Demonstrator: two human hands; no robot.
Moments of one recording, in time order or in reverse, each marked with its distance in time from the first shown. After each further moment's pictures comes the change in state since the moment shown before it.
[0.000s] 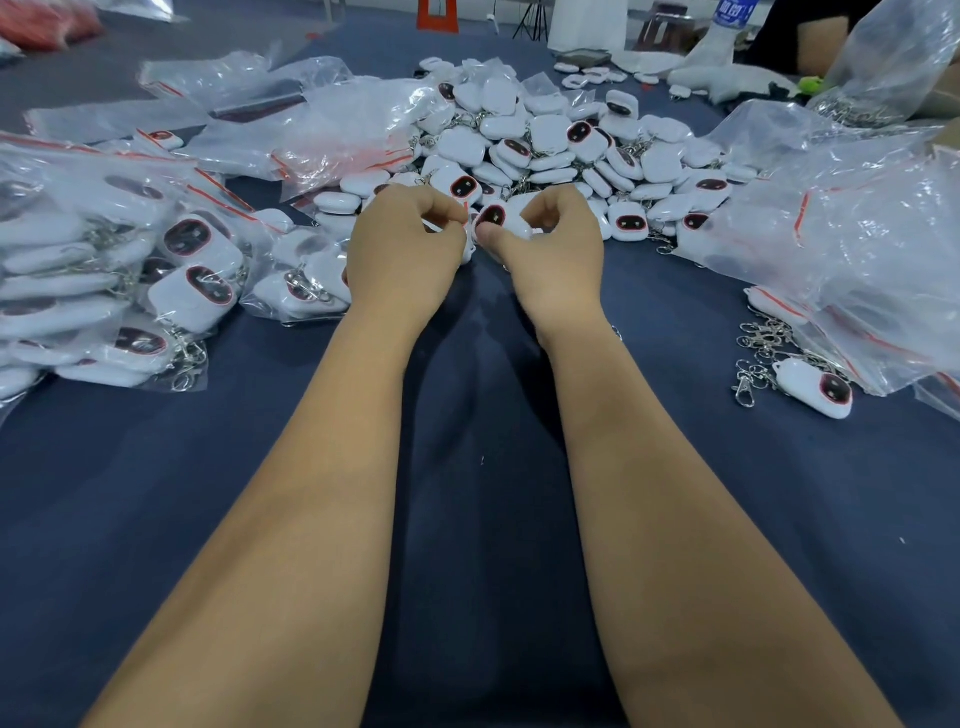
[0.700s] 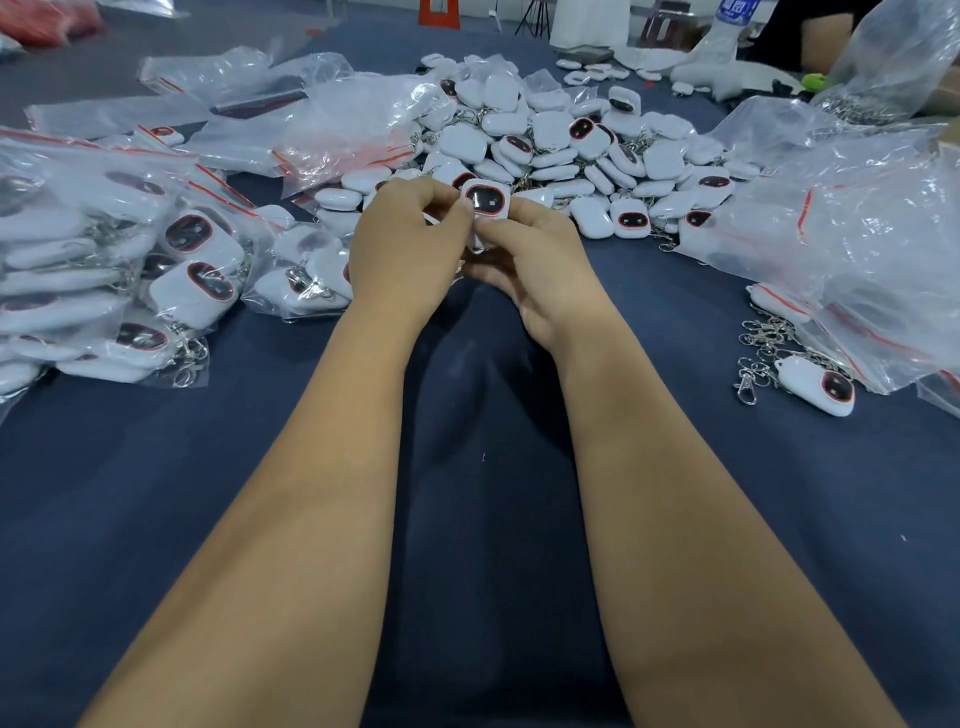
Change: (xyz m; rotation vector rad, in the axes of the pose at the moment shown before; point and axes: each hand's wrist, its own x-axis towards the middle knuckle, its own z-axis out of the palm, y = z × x) left_hand 0.003 -0.002 0.001 0.039 0.036 0.081; right_hand 0.001 -0.005 0.003 0.425 -0.367 0.247
